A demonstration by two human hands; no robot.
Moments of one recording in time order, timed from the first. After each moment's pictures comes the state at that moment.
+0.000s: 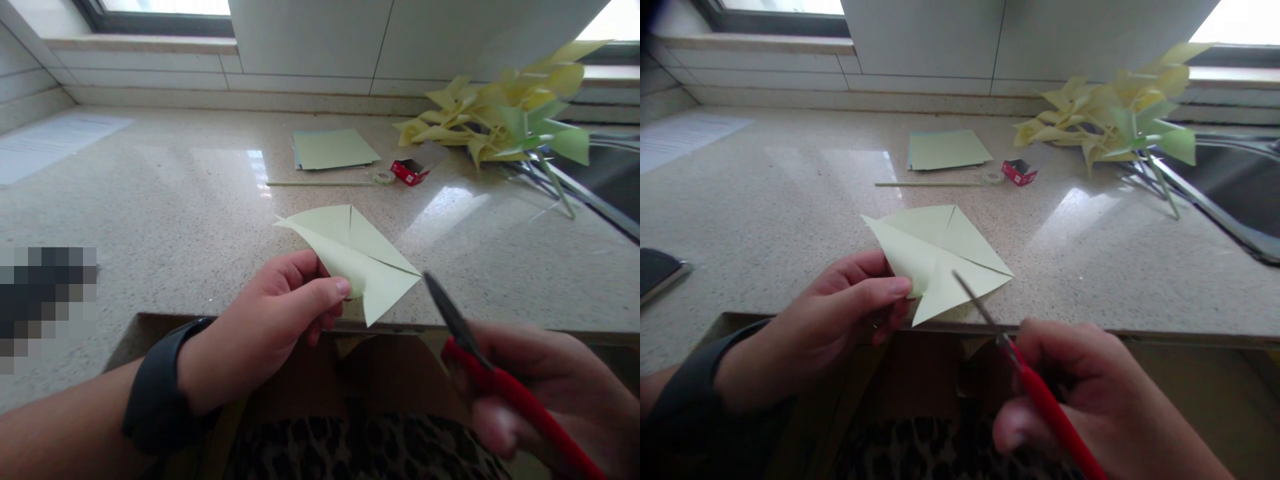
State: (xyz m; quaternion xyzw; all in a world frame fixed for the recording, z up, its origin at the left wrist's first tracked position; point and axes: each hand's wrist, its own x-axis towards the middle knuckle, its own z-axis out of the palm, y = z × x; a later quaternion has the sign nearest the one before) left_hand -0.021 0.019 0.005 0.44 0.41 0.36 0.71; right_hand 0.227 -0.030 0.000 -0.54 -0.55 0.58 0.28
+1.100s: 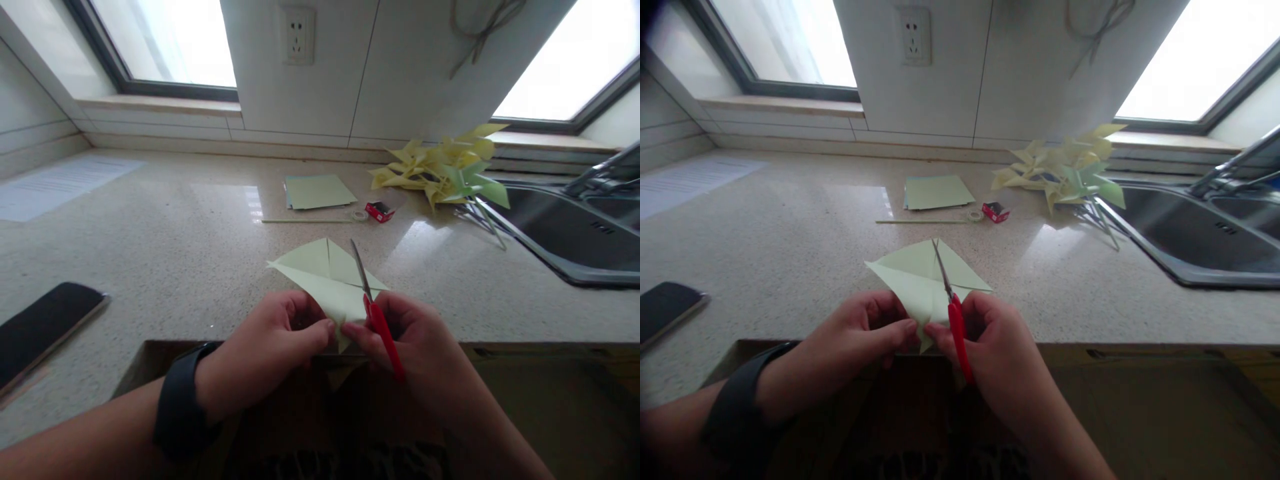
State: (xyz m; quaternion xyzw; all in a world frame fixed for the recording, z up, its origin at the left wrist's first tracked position) left_hand -0.023 0.019 0.005 0.55 0.42 0.27 0.67; right_hand 0.176 0.004 0.001 -0.56 -0.56 0.49 0.36
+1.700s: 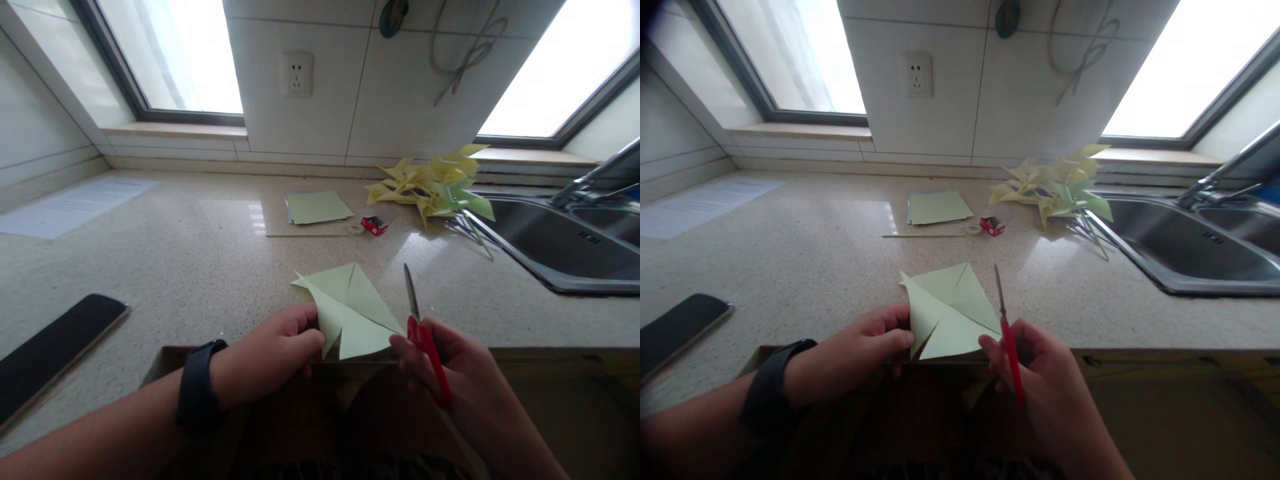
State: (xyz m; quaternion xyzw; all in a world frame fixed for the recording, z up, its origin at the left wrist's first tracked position) left_hand -0.026 0.025 0.002 0.60 0.38 0.22 0.67; right_hand 0.214 -0.027 -0.003 -0.63 -0.44 0.48 0.42
